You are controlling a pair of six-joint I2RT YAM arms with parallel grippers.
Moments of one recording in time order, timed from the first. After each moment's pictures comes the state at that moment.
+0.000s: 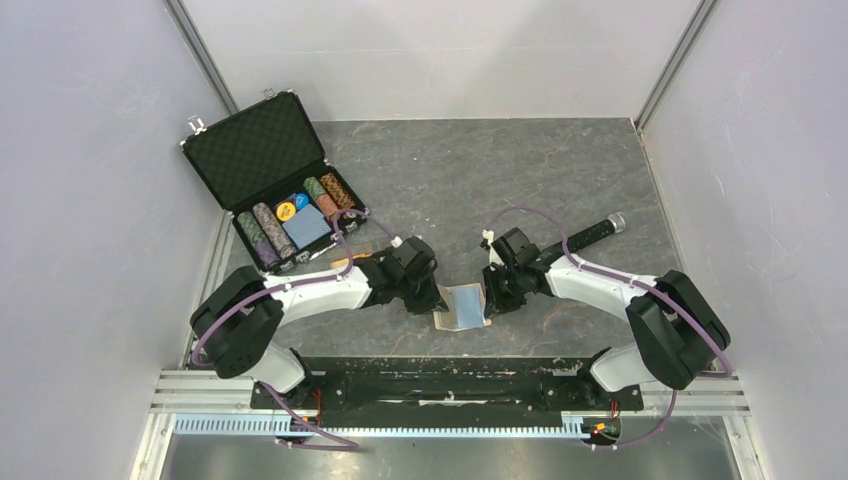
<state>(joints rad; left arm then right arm) -0.89 1.51 0.76 -0.20 0.13 -1.11 0.63 1.44 0.69 -0.43 -0.28 0.43</state>
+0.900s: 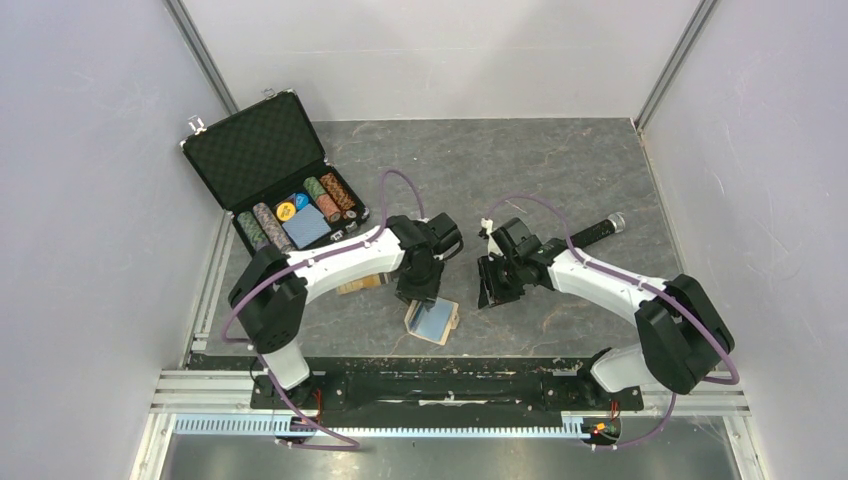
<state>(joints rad) -0.90 1.71 1.26 -0.97 -0.01 -0.62 0.63 1.42 0.79 -0.50 -0.26 0.41</state>
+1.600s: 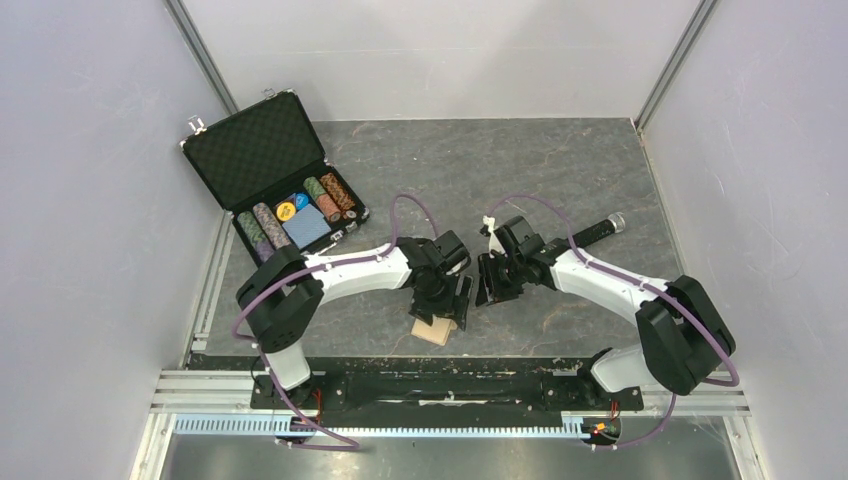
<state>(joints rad) -0.97 1.75 1.15 -0.67 0.20 -0.71 0.60 1.41 0.77 -0.46 -0.30 0.43</state>
